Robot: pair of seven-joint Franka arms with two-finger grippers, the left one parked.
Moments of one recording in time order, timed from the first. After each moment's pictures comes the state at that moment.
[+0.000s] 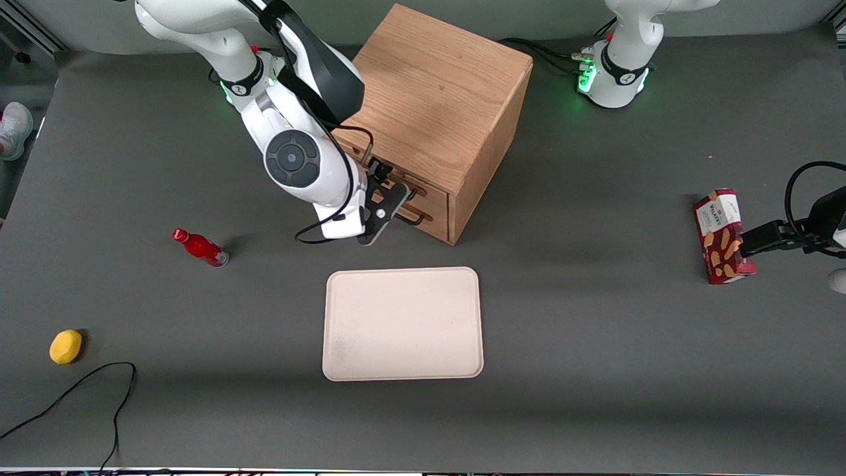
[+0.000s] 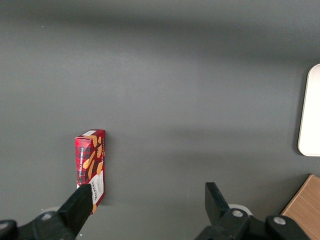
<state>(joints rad) 0.41 0.41 0.24 -1.56 0.14 1.77 -0.28</state>
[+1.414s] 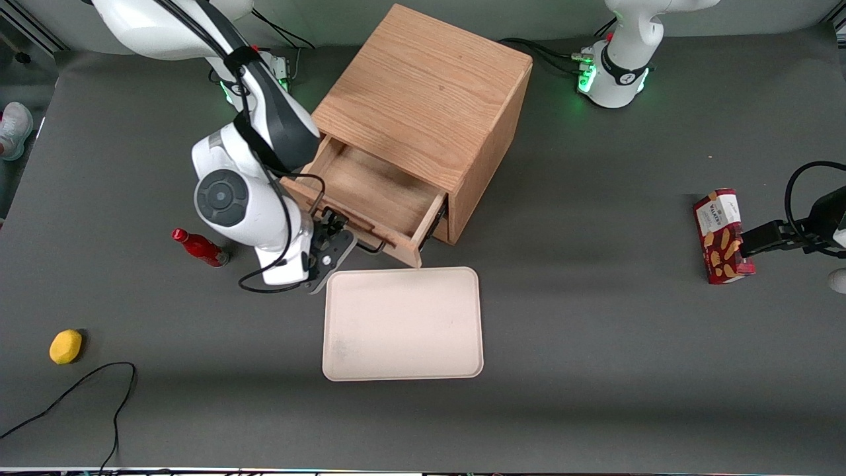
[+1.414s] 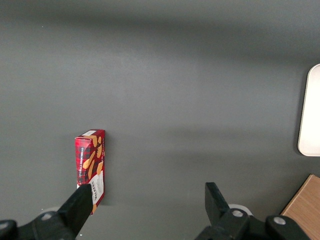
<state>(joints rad) 0.30 0.43 0.17 -1.56 0.08 1.93 -0.44</state>
